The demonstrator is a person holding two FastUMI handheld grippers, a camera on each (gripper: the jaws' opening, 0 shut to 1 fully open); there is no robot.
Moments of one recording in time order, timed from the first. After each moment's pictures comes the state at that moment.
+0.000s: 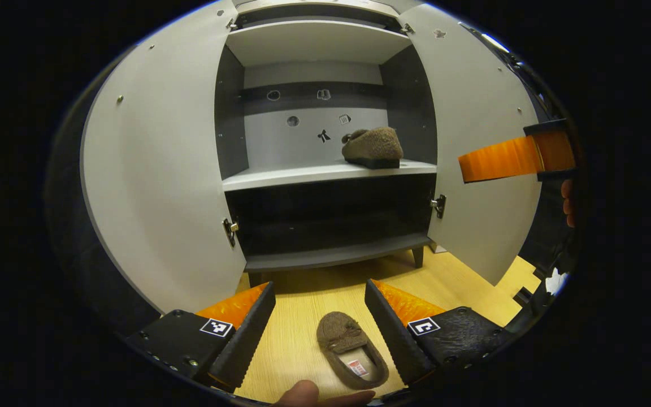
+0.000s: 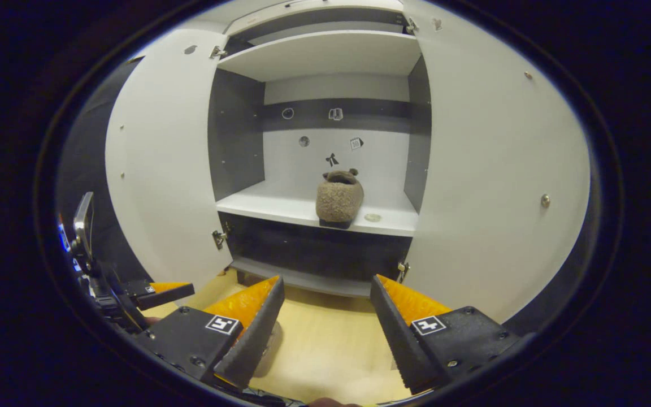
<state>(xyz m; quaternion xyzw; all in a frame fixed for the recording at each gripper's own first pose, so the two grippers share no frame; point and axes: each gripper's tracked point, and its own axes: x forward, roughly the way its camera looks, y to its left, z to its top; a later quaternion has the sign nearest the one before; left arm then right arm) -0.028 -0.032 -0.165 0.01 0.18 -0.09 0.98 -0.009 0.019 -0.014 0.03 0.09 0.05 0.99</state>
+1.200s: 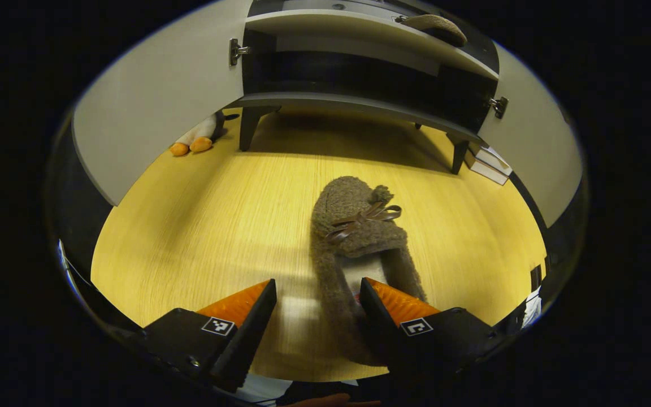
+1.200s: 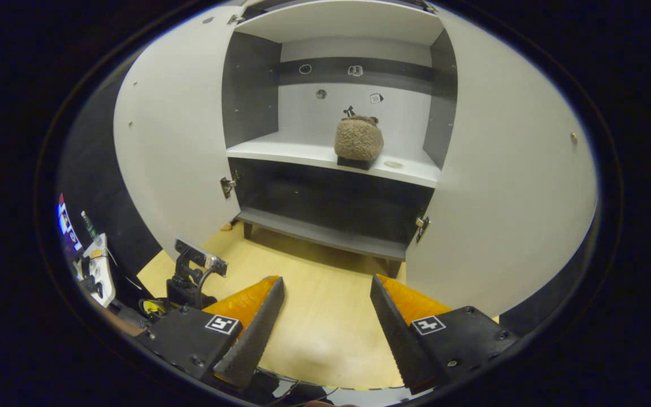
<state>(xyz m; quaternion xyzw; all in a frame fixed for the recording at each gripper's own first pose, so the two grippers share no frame) -0.071 -0.038 -0.365 -0.08 0.44 -0.05 0.89 -0.022 0.034 -0.074 0.01 0.19 0.08 0.98</state>
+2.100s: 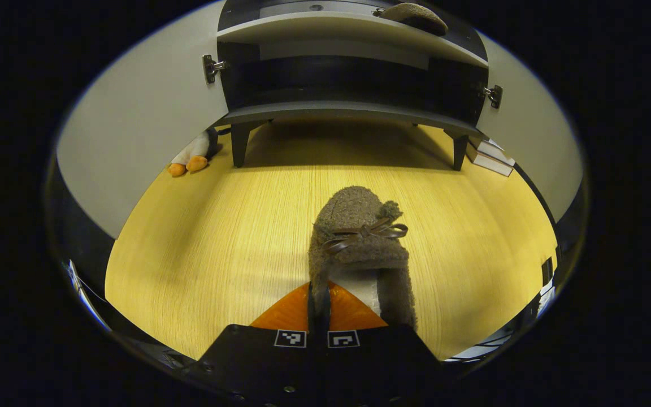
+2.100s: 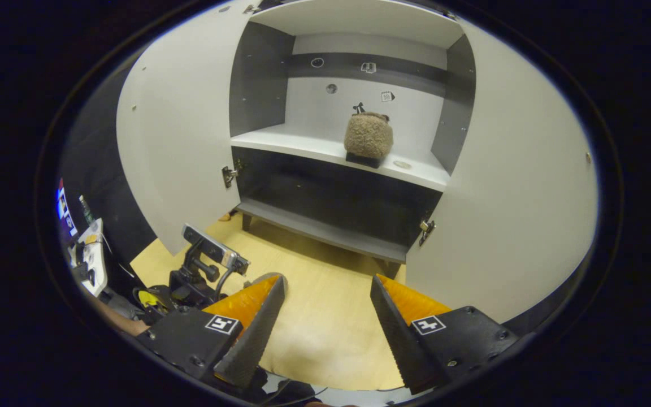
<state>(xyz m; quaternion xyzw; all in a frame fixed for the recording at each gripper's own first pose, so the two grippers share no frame) -0.051 -0.043 -0.352 -0.03 0.42 -0.04 0.90 -0.014 0.043 -0.077 -0.03 0.20 0.08 0.98</state>
